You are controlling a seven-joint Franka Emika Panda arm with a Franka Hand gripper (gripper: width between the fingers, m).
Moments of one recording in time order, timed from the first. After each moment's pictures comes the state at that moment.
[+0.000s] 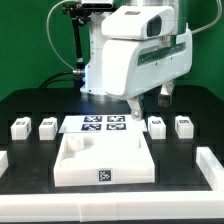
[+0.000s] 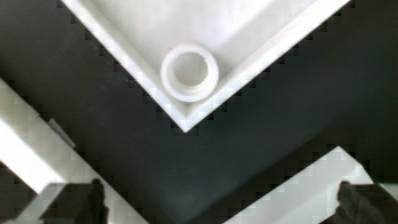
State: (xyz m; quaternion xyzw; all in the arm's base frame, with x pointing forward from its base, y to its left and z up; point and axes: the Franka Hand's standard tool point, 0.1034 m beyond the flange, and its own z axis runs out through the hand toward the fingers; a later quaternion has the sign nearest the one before) arm 0.566 0.056 0.114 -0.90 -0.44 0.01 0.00
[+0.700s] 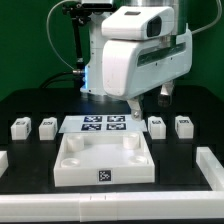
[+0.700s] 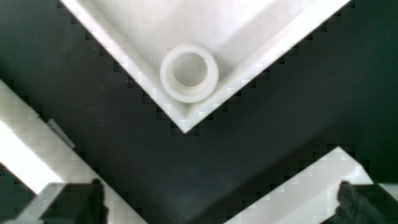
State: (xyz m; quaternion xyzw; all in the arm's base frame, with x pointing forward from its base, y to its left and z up) arm 0.566 0.056 0.114 -0.90 -0.44 0.01 0.00
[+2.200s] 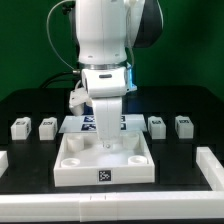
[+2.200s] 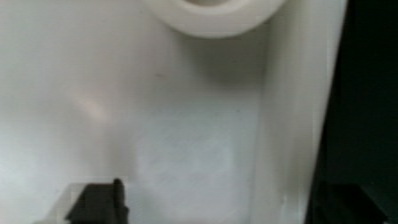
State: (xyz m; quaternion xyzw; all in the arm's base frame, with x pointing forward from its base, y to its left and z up) arm 0.442 -0.017 0.013 -0.69 -0.73 0.01 0.02
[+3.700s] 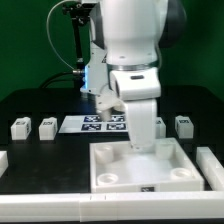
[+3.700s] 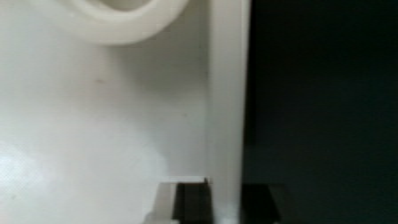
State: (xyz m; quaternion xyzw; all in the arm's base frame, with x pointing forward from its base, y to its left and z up) arm 0.494 0.051 0.015 -0.69 -0.72 -0.02 0.02
